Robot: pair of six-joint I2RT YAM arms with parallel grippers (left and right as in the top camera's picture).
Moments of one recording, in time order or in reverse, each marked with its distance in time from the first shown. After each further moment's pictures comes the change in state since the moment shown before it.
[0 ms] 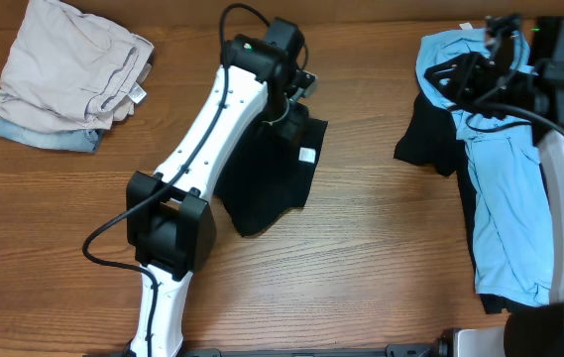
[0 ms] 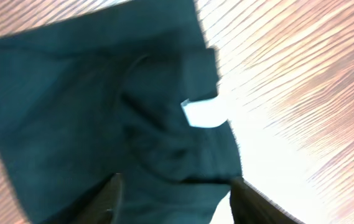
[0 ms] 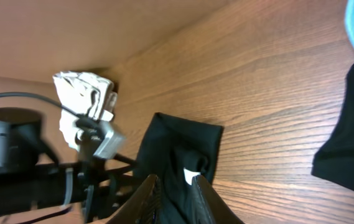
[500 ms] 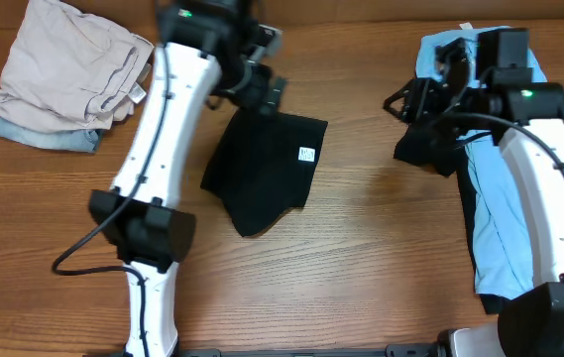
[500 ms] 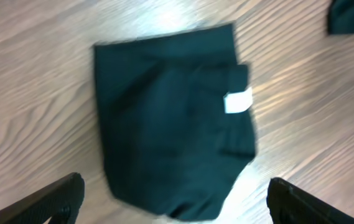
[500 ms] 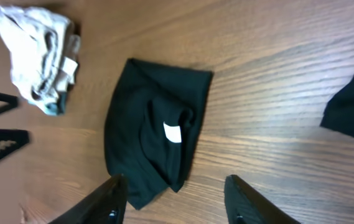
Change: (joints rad) left arm 0.164 -0.003 0.326 -0.250 0.034 0.043; right arm 0.153 0.054 -0.058 -0.098 0.117 -0.046
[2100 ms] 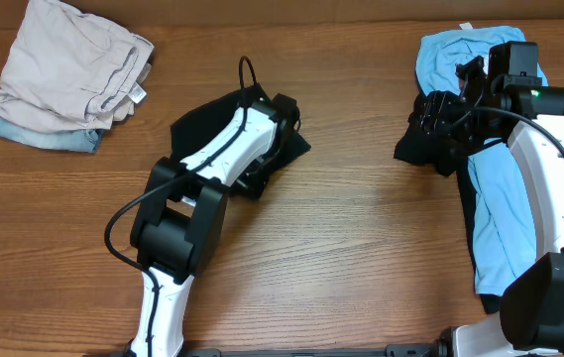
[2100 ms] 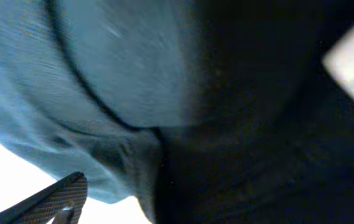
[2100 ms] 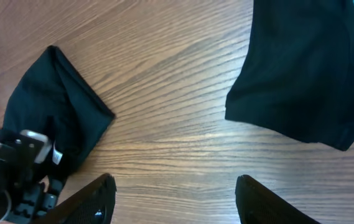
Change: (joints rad) left arm -0.192 -0.007 -0.787 0.333 -0.652 -0.155; right arm -0.109 0.054 -0.058 -0.004 0.151 -0.047
